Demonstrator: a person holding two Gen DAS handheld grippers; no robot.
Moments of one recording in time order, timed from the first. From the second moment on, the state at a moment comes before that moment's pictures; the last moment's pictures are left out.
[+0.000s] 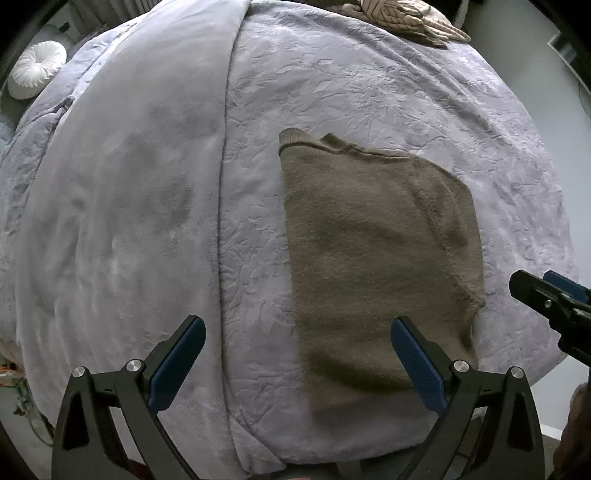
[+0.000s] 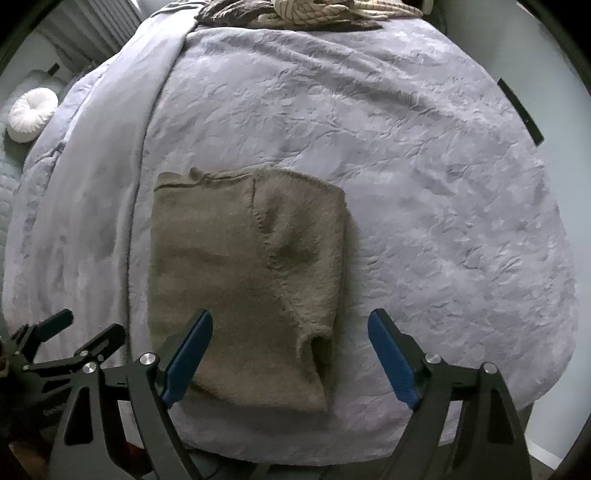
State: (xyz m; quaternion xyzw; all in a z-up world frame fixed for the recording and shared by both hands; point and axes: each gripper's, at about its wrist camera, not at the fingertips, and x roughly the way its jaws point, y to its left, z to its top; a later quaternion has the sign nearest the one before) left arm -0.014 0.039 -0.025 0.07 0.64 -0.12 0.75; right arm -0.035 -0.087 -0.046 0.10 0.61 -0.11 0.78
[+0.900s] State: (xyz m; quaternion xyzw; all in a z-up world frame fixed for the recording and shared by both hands) left arm -0.020 0.037 -0.019 0.09 0.63 -0.11 0.76; right arm -0.041 -0.090 -0.044 0.09 0.62 -0.13 0.77
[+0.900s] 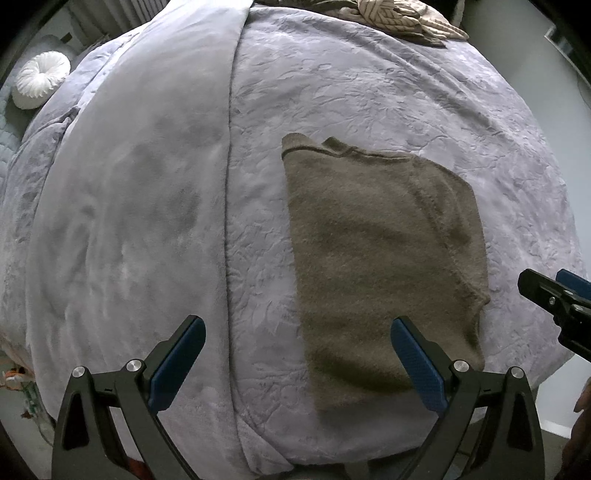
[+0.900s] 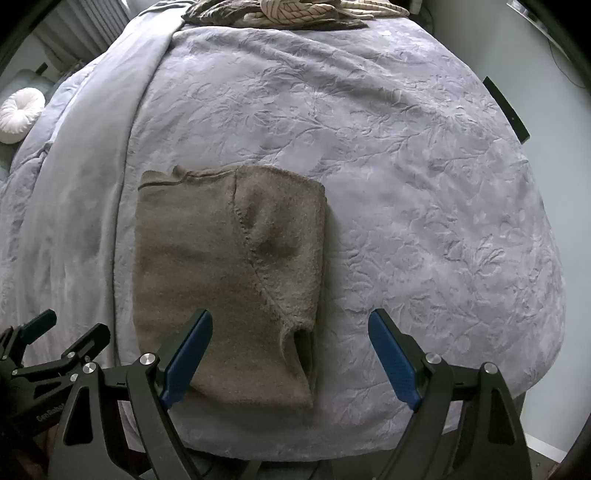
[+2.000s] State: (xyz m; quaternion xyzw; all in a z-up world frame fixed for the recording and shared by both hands) left arm -0.020 0.041 -0.021 0.09 0.63 -0.10 0.76; right arm -0.043 -0.087 -0.046 0.10 0.62 -0.14 0.77
